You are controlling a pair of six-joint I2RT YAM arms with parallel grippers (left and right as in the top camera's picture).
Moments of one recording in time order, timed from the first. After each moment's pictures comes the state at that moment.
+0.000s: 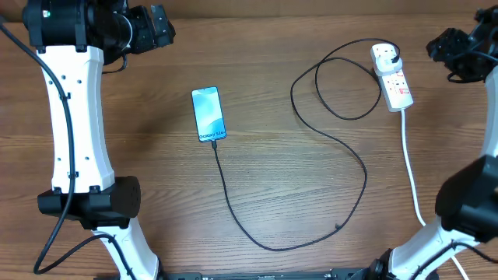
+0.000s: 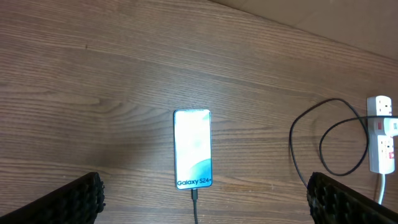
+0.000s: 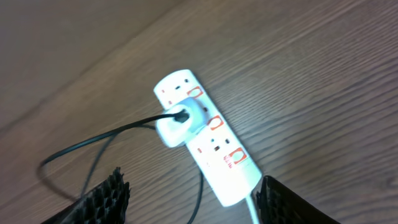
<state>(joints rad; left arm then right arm) 0.01 2.03 2.54 -1.52 0.18 -0.29 -0.38 1.96 1.87 -0.87 -0.23 0.22</state>
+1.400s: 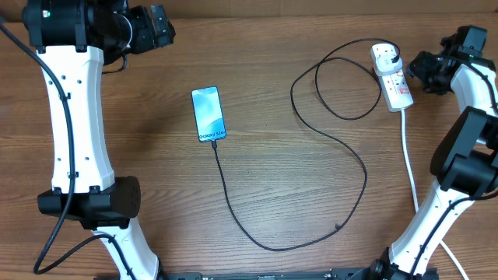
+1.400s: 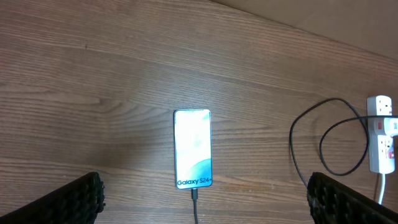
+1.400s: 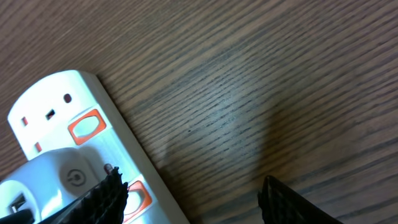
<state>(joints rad) 0.01 2.03 2.54 -1.52 0.18 -0.29 -0.38 2.33 1.87 -0.59 -0.17 0.22</state>
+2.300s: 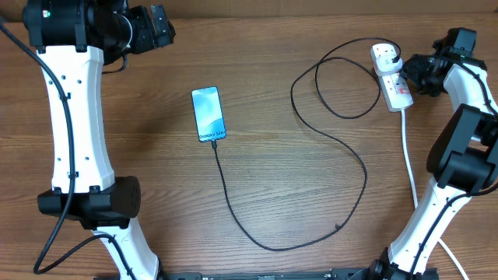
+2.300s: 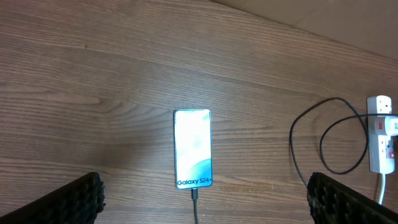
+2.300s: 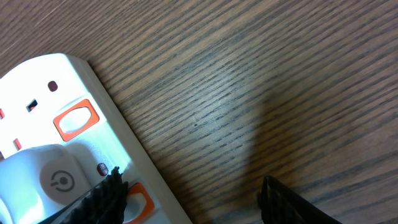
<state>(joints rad) 0.01 2.03 2.54 -1.52 0.18 -0.29 -0.36 2.36 1.87 -0.60 -0.14 0.23</state>
